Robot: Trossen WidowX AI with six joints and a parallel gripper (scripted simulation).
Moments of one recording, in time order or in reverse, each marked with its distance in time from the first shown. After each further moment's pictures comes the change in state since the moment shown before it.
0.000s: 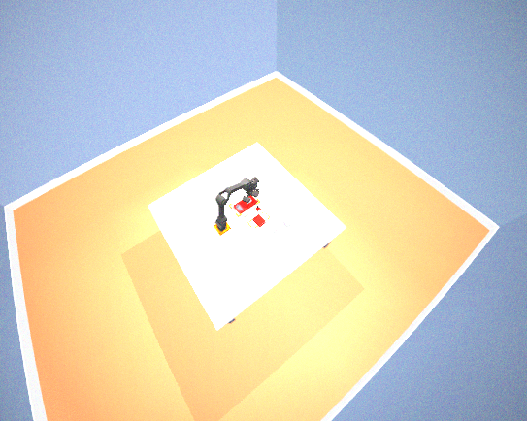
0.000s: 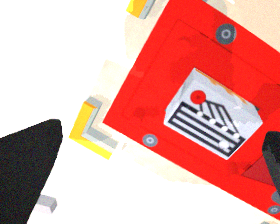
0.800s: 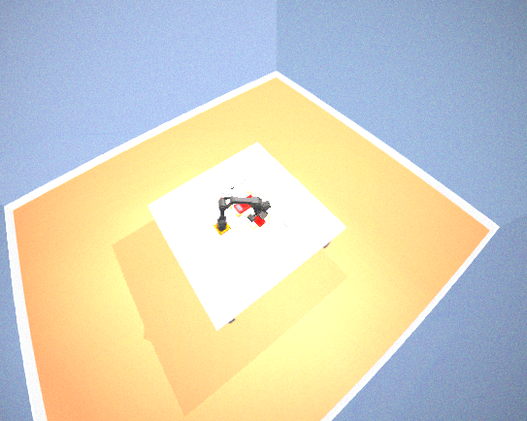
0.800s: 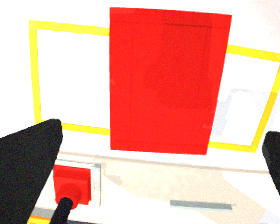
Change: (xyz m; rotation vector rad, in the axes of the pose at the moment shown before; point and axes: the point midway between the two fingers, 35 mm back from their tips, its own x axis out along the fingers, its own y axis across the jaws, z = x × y) arm -0.030 -0.150 0.155 0.394 -0.108 -0.153
